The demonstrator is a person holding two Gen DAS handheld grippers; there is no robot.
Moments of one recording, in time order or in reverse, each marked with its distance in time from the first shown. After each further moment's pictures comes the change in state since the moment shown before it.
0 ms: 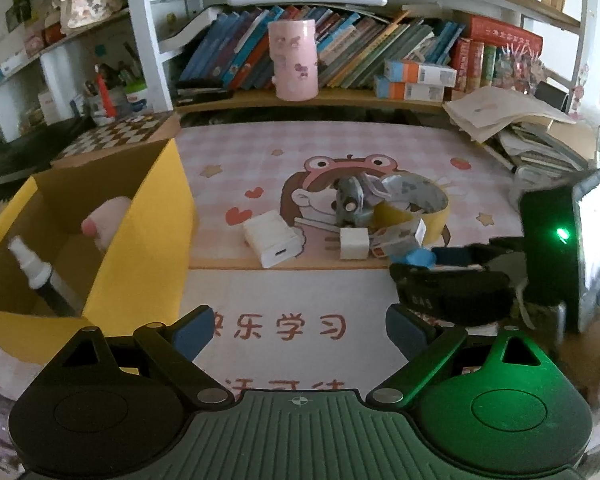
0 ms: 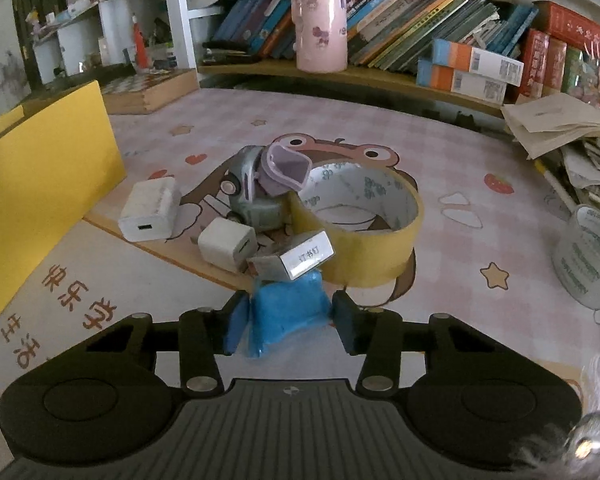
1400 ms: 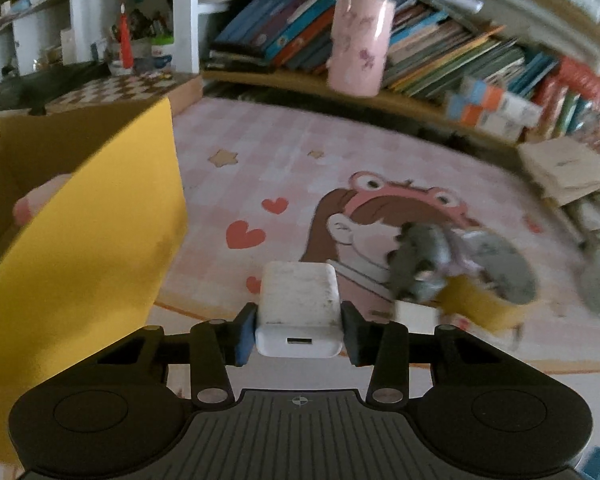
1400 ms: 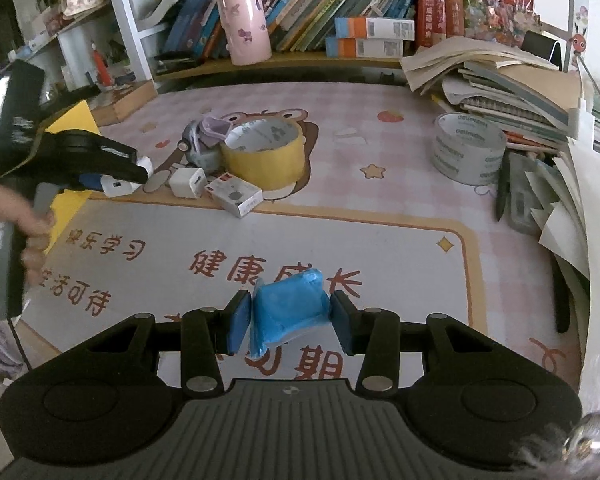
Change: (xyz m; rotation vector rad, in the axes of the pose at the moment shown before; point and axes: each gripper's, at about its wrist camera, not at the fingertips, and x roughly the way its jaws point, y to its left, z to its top) left arm 0.102 0.032 0.030 -0.239 -0.001 0.006; right arm -0.110 -0.032 -0.059 0.178 0.034 -0.054
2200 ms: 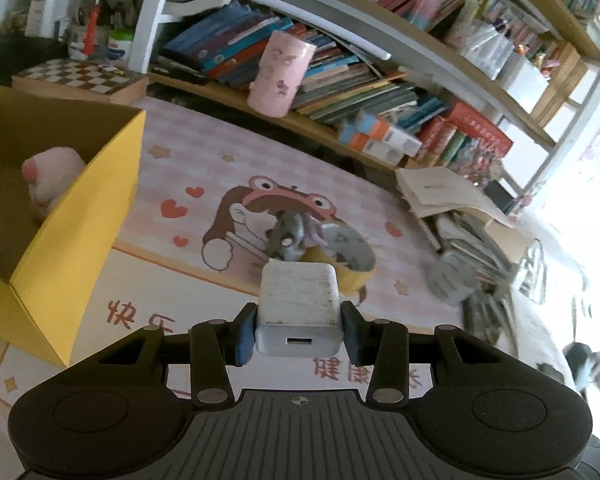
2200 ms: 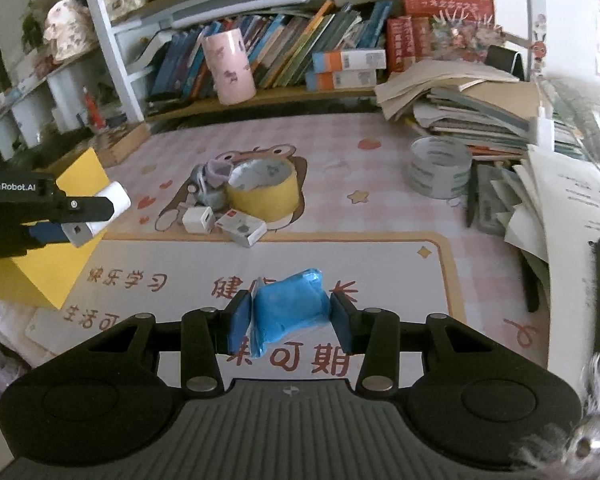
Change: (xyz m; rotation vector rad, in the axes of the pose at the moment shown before) left arm -0.103 0.012 -0.022 -0.085 -0.008 -0.336; right arm -0.052 0.017 0.001 0.095 -0.089 -0.051
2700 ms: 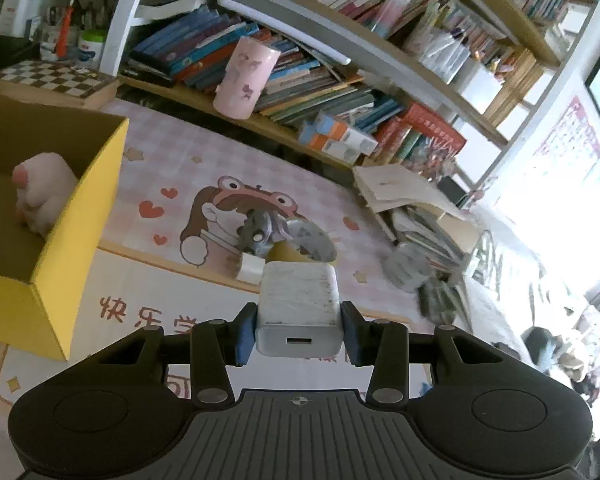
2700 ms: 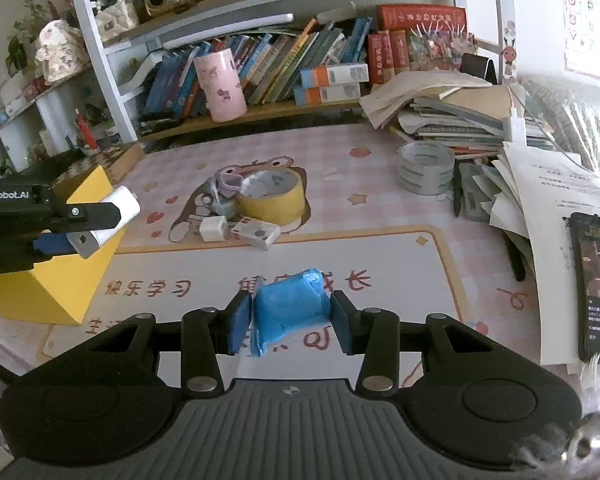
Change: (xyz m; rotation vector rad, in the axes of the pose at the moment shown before) left arm -0.037 0.015 -0.002 0.018 0.008 -0.141; right arm -0.031 0.039 -0.013 0.066 -0.042 -0.054
